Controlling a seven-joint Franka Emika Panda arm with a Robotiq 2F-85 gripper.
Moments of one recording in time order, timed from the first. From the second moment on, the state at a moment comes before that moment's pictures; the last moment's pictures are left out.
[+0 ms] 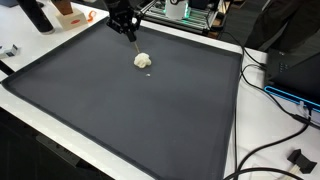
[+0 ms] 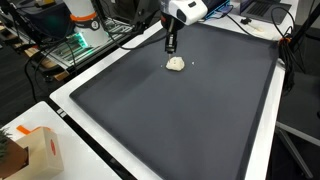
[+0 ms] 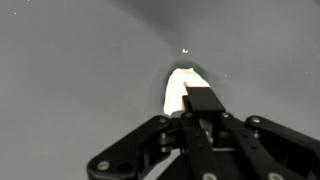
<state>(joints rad) -0.04 0.23 0.00 -2.11 0.16 2.17 -0.66</state>
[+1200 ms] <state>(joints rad) -0.07 0.27 0.02 -2.07 0.21 2.11 -0.77</state>
